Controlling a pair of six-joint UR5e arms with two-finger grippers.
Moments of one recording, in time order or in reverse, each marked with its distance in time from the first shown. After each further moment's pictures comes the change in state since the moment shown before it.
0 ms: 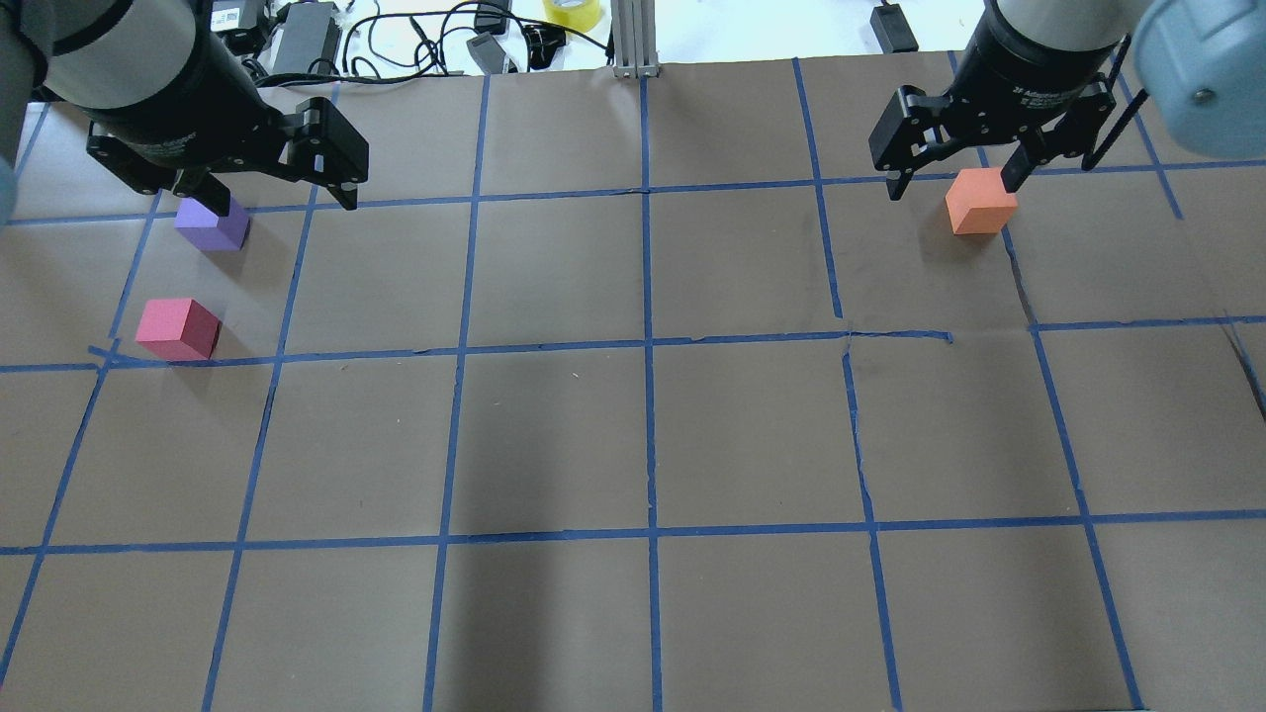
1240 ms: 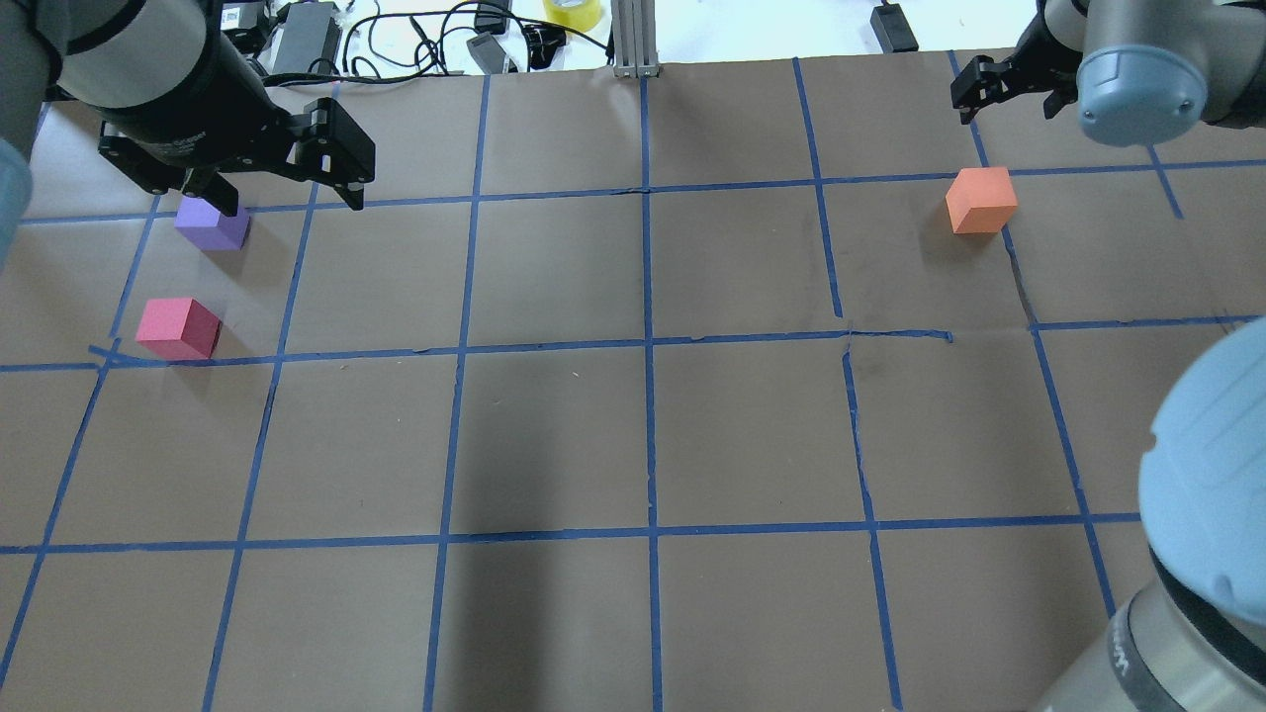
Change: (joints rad) left arm -0.003 -0.013 0.001 0.002 -0.006 -0.001; right arm -0.226 0.517 -0.096 -0.599 0.015 -0.173
